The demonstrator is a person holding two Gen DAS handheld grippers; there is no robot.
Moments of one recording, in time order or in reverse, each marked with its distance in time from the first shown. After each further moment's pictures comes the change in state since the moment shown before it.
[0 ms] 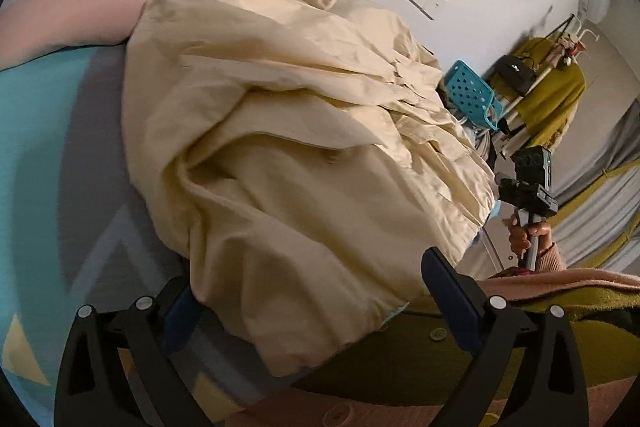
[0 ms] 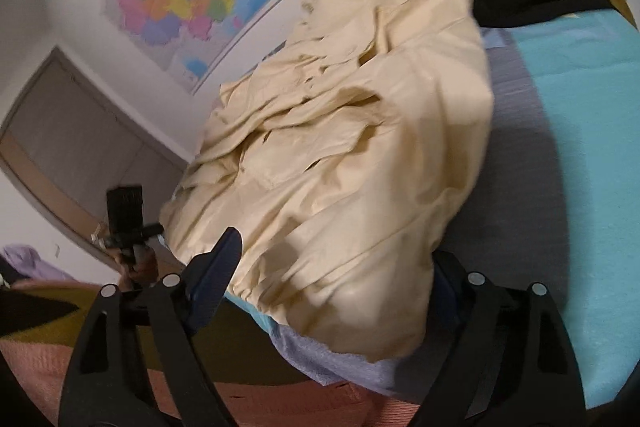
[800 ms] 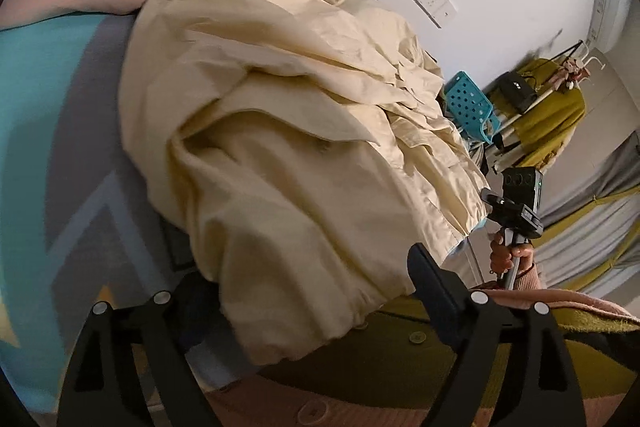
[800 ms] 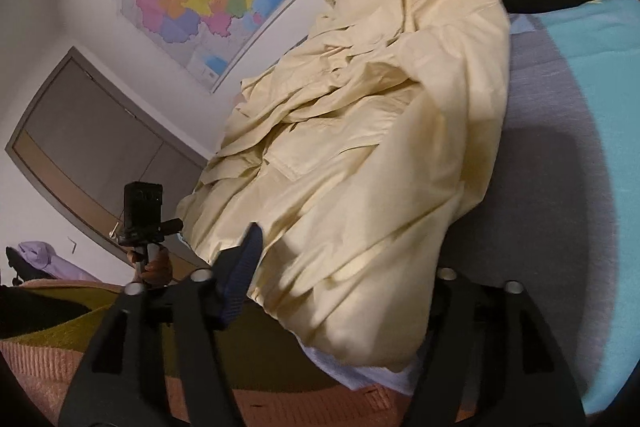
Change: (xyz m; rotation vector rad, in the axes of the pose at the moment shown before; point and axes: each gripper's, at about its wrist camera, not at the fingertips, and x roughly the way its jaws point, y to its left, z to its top) left arm 0.005 -0.001 0.001 -0.101 0.012 -0.037; right arm 0.017 0.007 -0.004 0.021 0.003 0.110
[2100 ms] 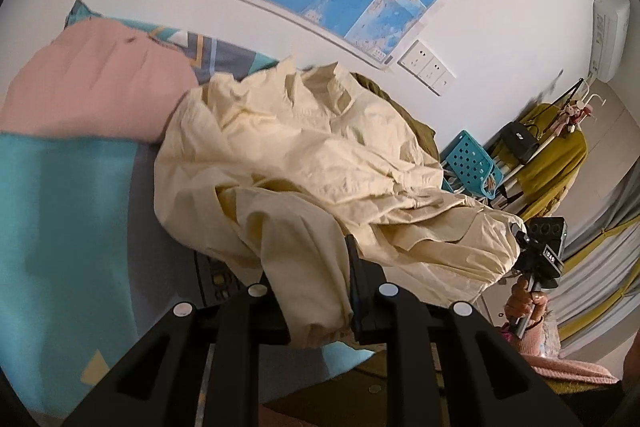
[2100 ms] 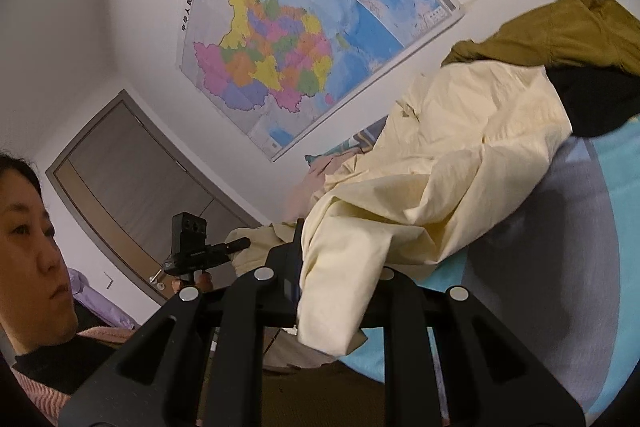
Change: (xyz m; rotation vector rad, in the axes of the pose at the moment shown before) left arm -0.085 -0.022 0.083 0.004 -0.174 0.062; right arm -0.054 0.085 0.056 -0.050 -0.245 0.126
